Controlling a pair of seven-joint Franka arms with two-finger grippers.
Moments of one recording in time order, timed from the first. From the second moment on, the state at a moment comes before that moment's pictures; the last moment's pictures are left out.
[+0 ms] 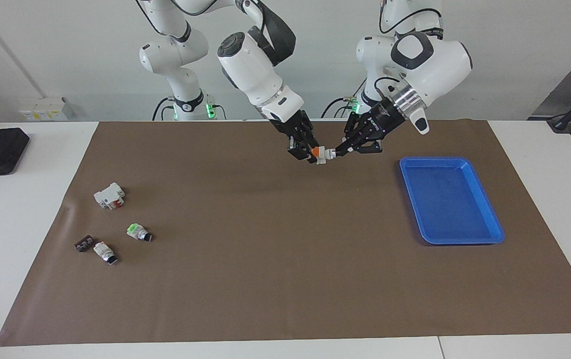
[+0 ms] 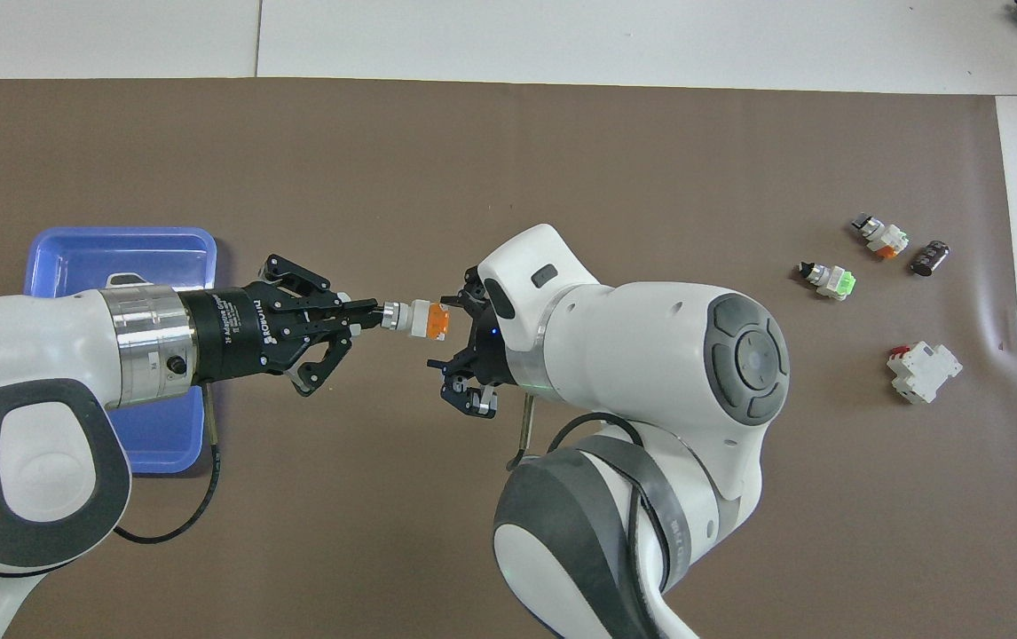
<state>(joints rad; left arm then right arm) -0.20 -0.19 -0.11 -2.18 -0.99 2.26 -1.70 0.55 0.11 0.08 -1.86 0.52 2.39 -1.06</state>
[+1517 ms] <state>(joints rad) 0.15 -0.19 -0.09 -2.18 -0.19 2.27 -0.88 0.00 0.02 0.06 -1.85 0.10 2.16 -0.78</state>
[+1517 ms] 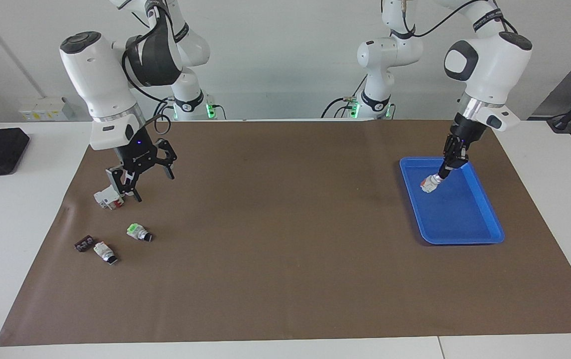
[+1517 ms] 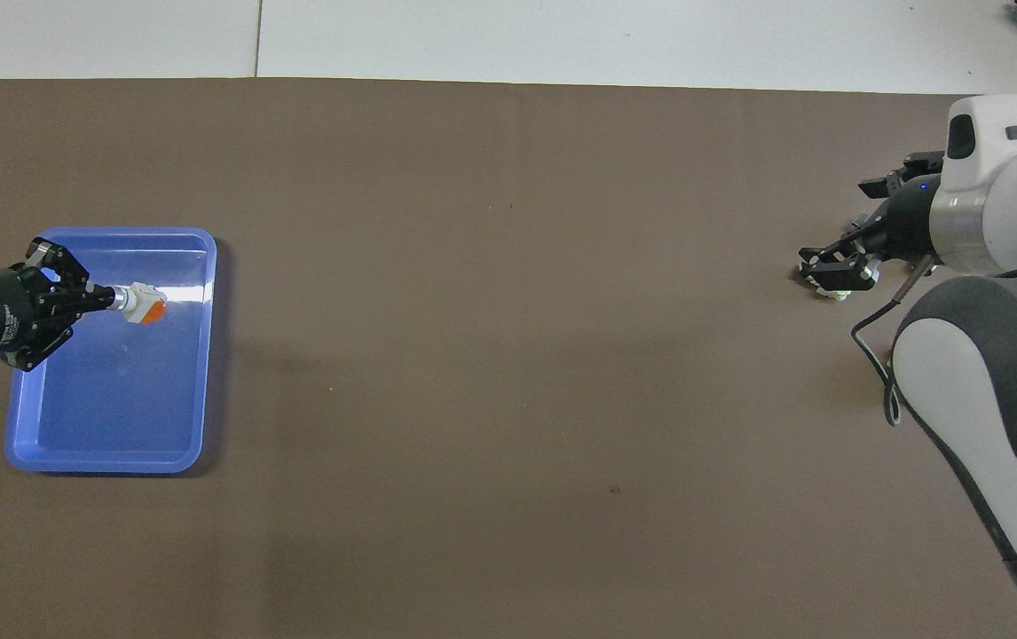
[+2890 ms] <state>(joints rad) 0.37 -0.02 -0.09 -2.30 -0.02 2.52 -0.10 0.01 -0.02 -0.12 -1.53 0.01 1.45 0.02</state>
